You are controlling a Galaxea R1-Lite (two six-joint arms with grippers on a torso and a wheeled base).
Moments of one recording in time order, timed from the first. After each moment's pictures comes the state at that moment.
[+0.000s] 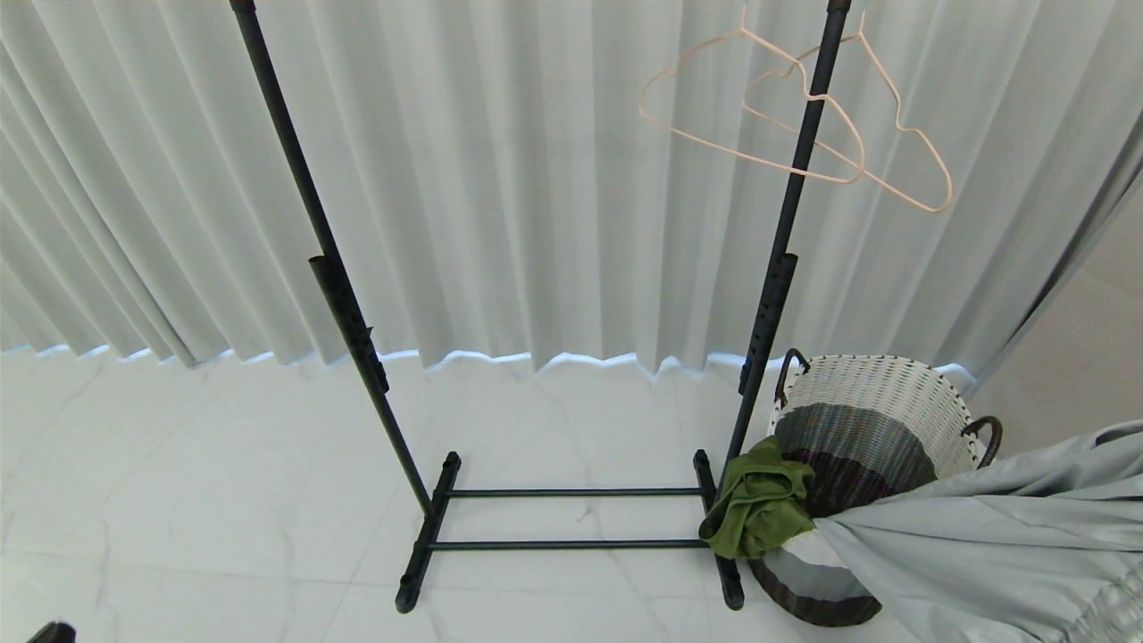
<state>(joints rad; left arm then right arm) -0.09 0.33 -0.30 -0.06 -0.13 0.07 0.28 0.90 -1.24 0.88 -0.18 -0.35</state>
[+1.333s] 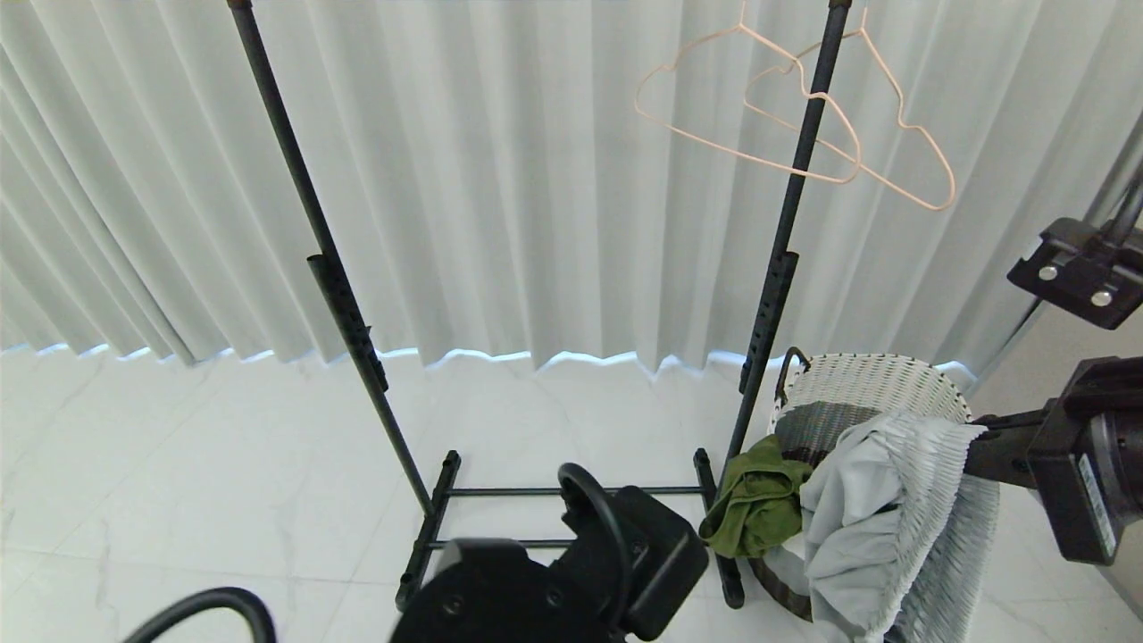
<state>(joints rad) -1.20 1.63 -0.70 -0.42 0.10 -0.34 0.82 1.25 -1.15 0.53 -0.09 0.10</state>
